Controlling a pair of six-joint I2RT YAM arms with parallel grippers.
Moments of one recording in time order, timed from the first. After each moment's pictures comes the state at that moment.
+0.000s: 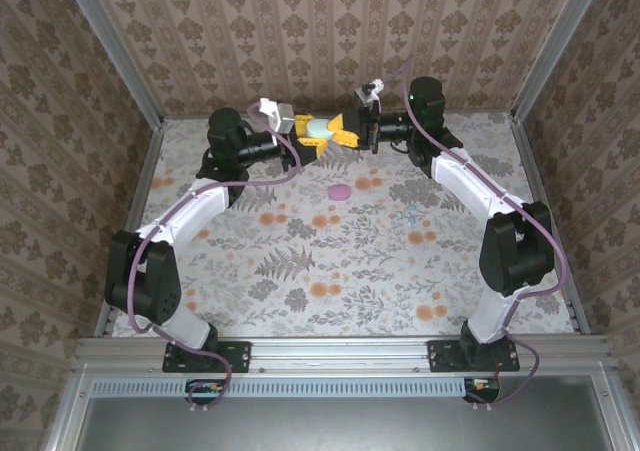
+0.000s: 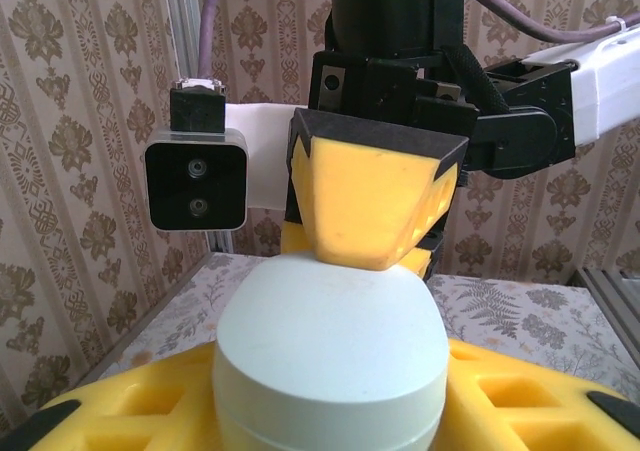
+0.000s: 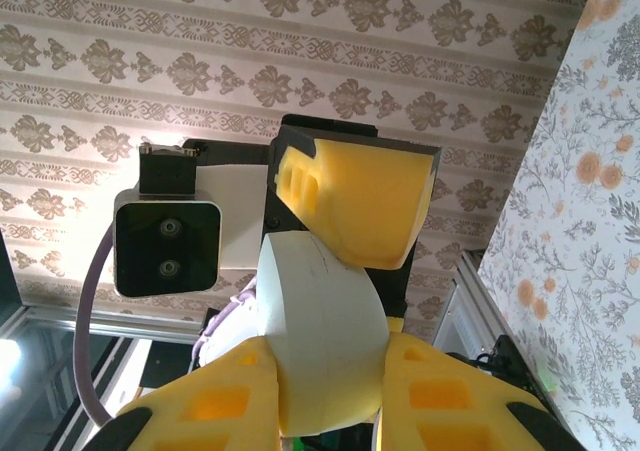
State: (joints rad) left arm -0.39 1.57 1.18 0.49 1.04 -0.05; right arm 0.29 1.77 1.49 0.28 -1.23 1.36
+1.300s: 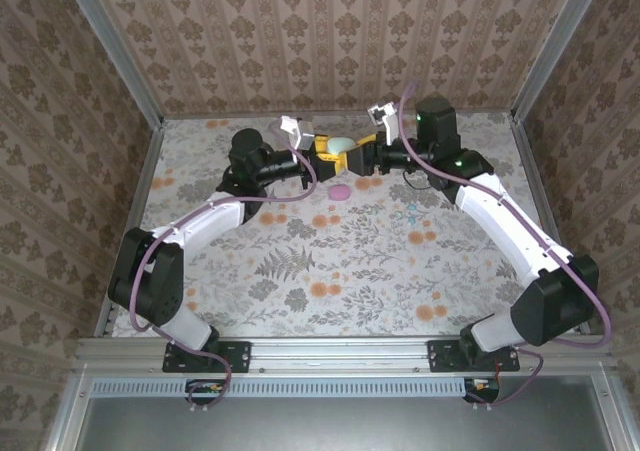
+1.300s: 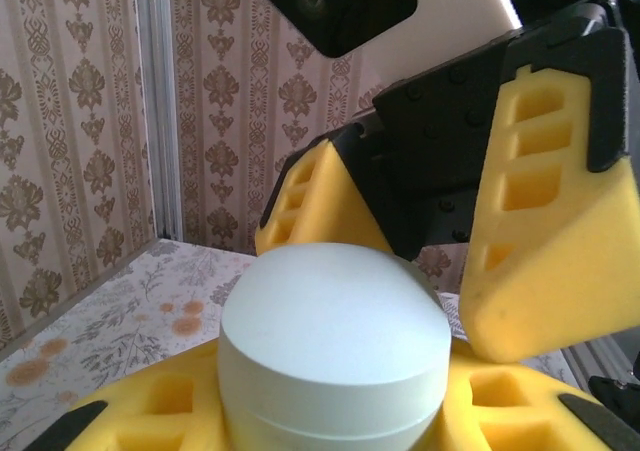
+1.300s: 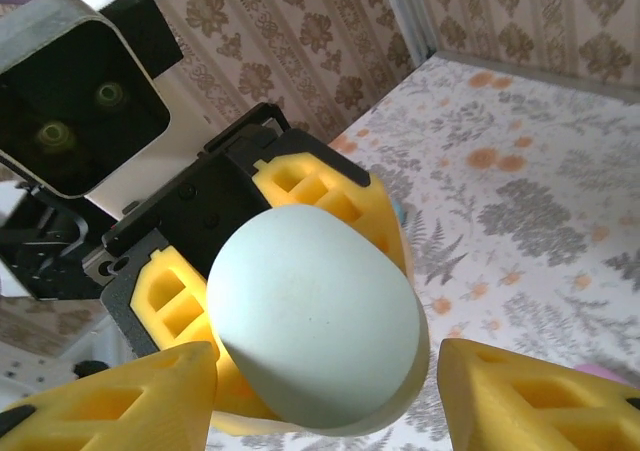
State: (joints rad) left arm -0.52 1.58 1.05 0.65 0.93 -0.18; right arm 0.35 1.44 1.36 -0.32 -0.71 0.17
